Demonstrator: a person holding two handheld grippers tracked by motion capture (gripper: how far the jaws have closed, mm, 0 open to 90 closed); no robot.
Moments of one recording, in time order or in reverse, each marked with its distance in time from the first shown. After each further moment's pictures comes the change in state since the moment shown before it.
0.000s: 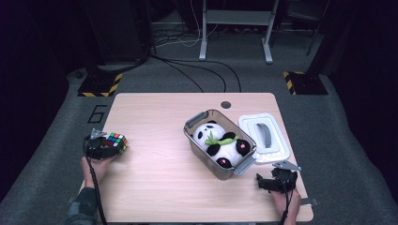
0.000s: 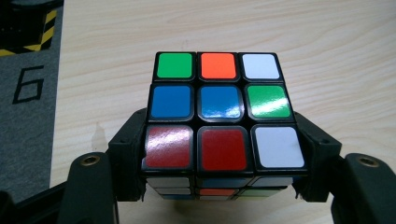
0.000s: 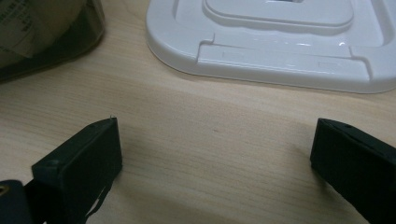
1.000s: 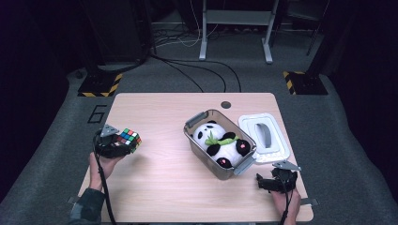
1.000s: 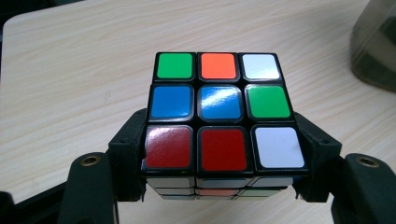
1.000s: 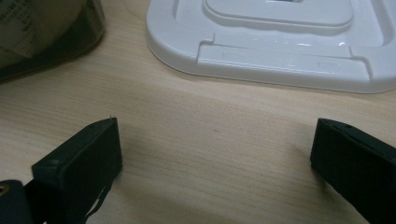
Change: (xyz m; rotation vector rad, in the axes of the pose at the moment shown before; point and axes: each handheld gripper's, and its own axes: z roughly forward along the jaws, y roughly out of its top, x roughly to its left) left arm -0.061 0.037 -0.032 -0.018 -0.118 0.130; right arm 0.000 0.000 0.000 0.000 0.000 0.000
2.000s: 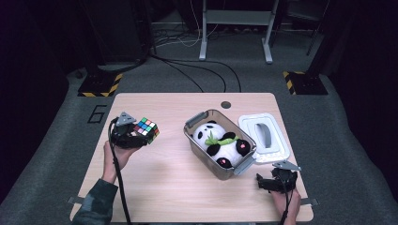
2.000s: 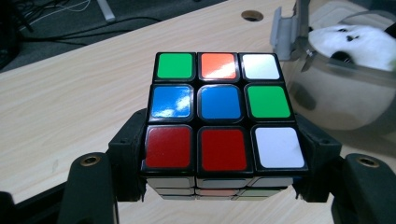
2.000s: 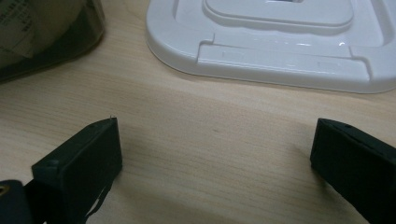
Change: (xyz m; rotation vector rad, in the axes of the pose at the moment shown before) left arm -0.055 0.061 -0.006 -0.051 -0.091 0.072; right arm 0.000 0.000 0.000 0.000 0.000 0.000
